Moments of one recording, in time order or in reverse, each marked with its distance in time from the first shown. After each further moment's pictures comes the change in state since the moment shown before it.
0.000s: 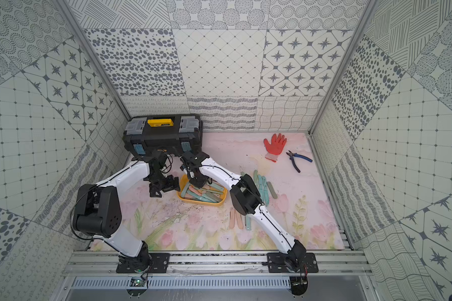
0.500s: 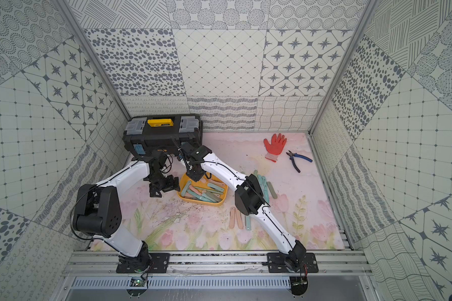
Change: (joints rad) left arm 0.000 0.000 0.000 0.000 0.000 0.000; right arm 0.000 -0.093 0.069 0.003 -0.002 0.051
